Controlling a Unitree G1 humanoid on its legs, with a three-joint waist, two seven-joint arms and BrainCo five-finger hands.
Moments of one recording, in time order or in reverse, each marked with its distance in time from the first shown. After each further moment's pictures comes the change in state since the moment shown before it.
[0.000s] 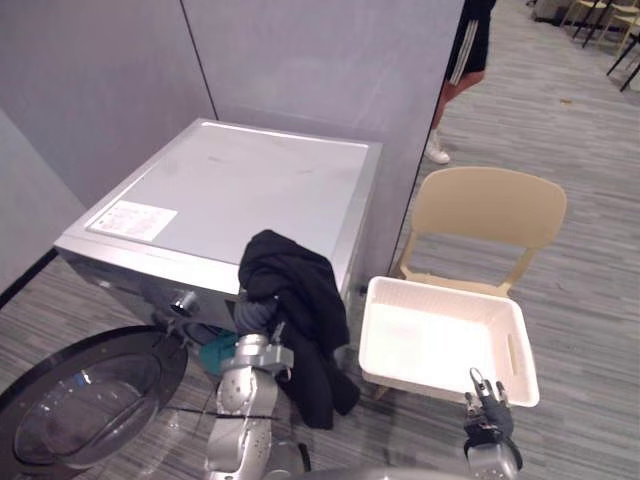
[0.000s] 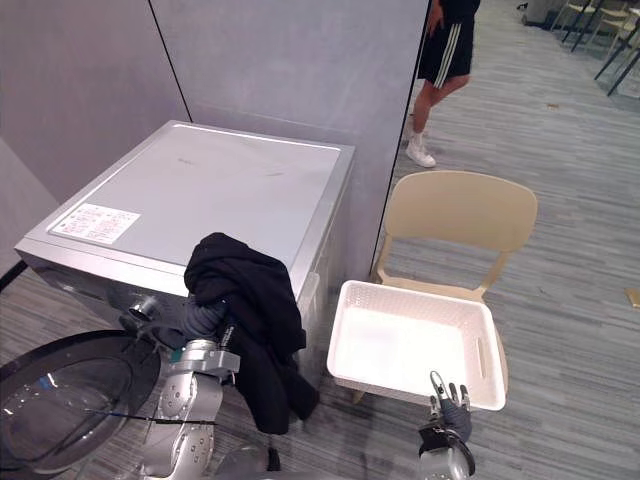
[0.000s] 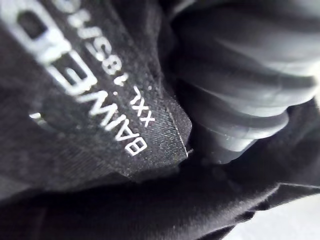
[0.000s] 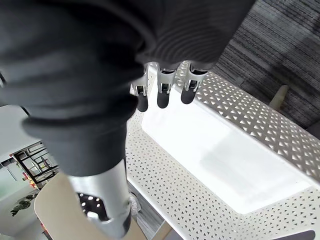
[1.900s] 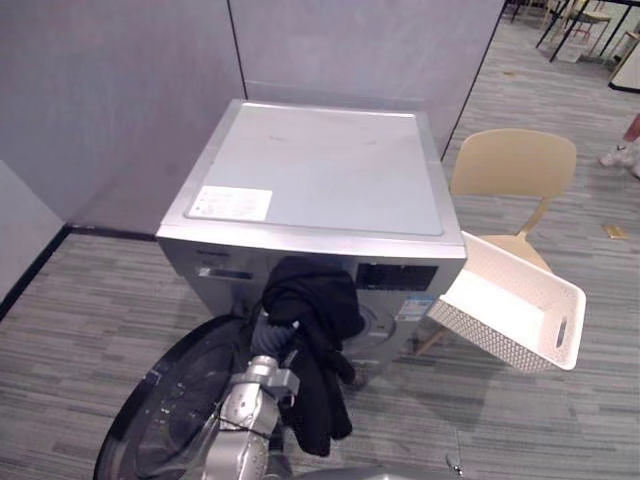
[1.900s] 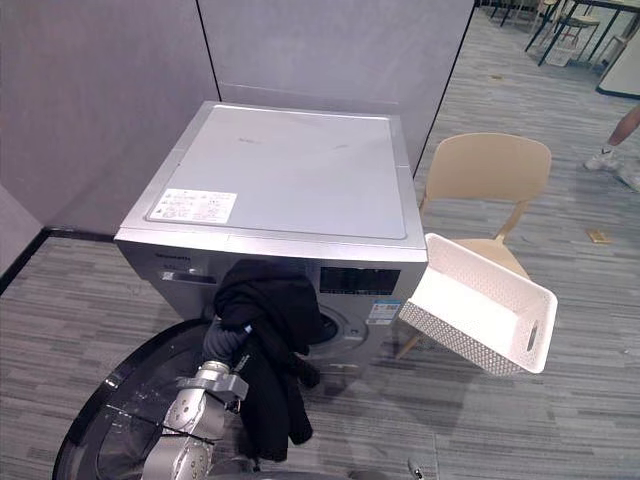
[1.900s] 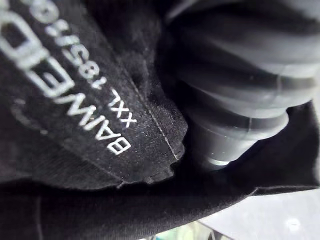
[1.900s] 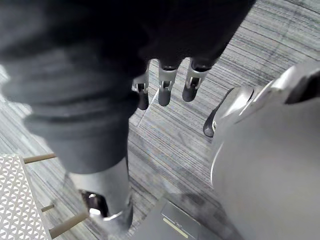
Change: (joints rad) left arm 0.046 0.045 -0.053 0.105 -0.001 0.070 -0.099; right arm -0.005 -0.017 -0.096 0.563 -0.121 0.066 0.027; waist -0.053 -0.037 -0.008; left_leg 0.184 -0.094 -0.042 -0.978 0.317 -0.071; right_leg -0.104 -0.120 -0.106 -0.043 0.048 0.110
